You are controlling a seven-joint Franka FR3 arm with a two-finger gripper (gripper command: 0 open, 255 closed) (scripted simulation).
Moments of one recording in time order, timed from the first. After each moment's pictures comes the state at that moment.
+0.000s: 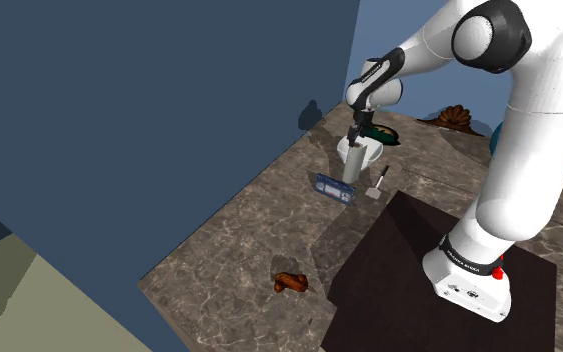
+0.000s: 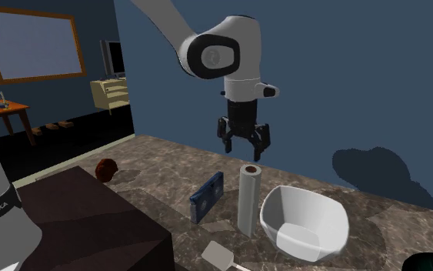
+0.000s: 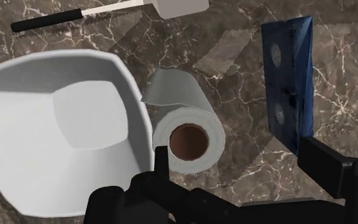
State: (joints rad) arm -0.11 0.29 -0.42 -2.19 0.15 2.48 -0.61
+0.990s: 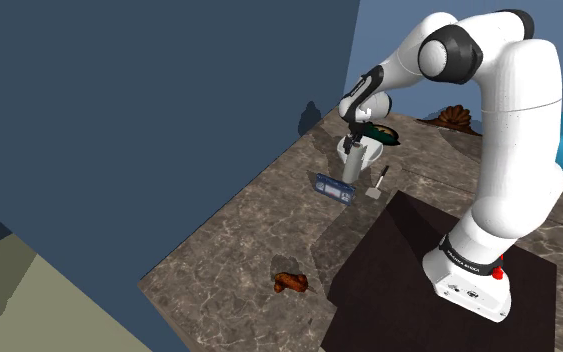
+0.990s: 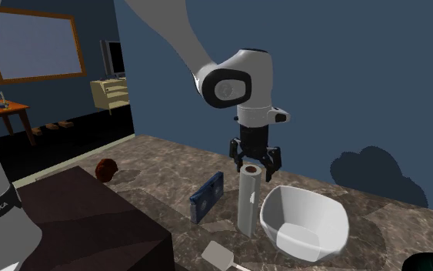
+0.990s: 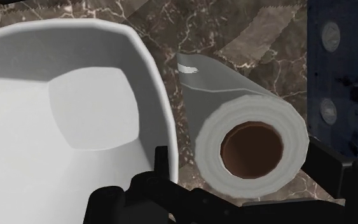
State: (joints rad) arm -0.19 0.50 -0.35 -2.07 0.26 2.58 -0.71
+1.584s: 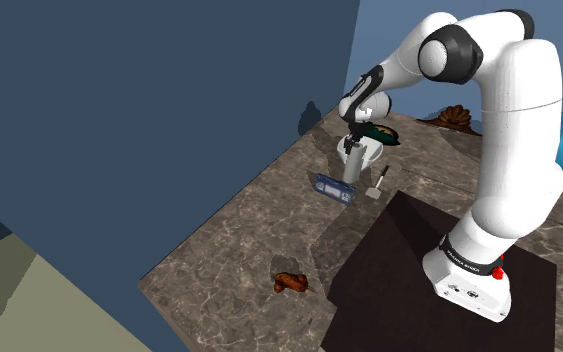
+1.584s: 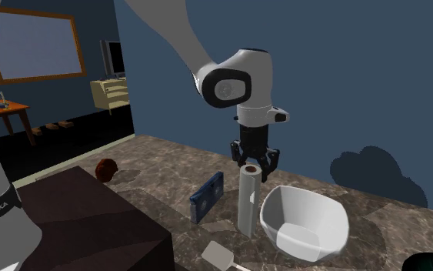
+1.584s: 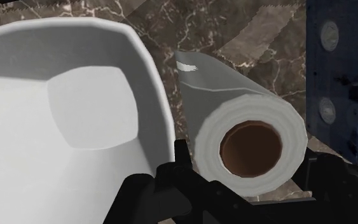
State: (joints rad) arm -0.19 0.50 -0.35 -2.07 0.26 2.58 -0.71
